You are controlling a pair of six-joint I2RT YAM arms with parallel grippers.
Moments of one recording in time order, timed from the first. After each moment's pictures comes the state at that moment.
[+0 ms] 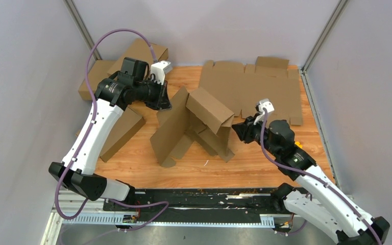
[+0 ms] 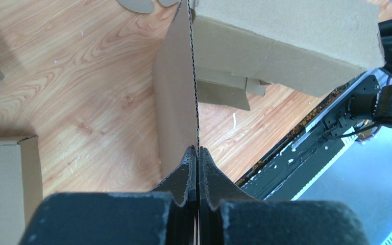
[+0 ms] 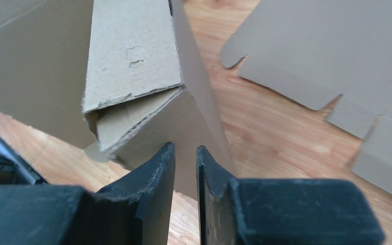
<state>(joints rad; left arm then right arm) -0.39 1.40 1.69 -1.09 0.41 -0.03 0.61 0.69 0.67 -0.20 0.01 0.29</state>
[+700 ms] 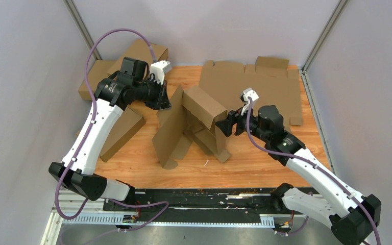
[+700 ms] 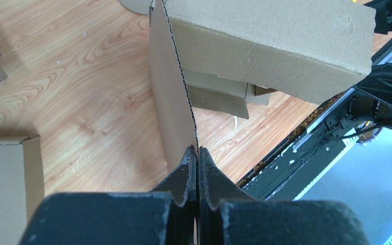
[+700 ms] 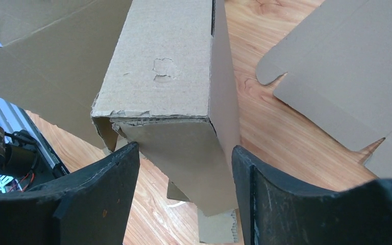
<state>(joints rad) -0.39 1.40 1.69 -1.09 0.41 -0.03 0.62 0.94 0.82 -0.13 -0.19 0.23</state>
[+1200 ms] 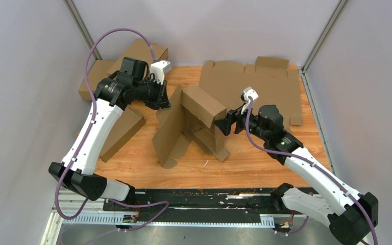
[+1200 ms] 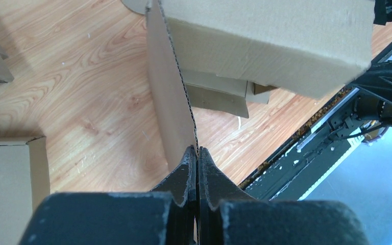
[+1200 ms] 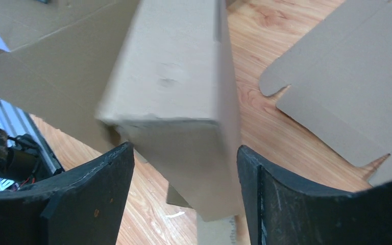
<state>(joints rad) -0.39 1.40 1.69 -1.09 0.40 -0.02 0.60 0.98 0.81 -0.06 -0.21 0.23</state>
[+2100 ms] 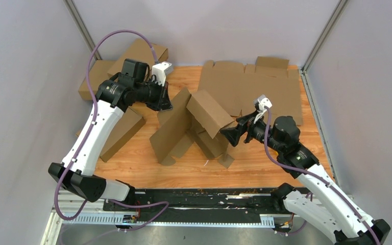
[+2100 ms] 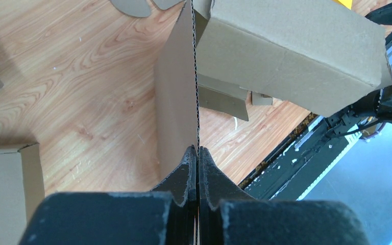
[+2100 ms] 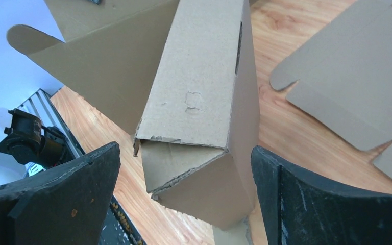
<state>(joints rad) -0.40 1.39 1.66 -1.06 0.42 -0.01 0.57 0.73 0.71 -0.11 -0.30 0.26</state>
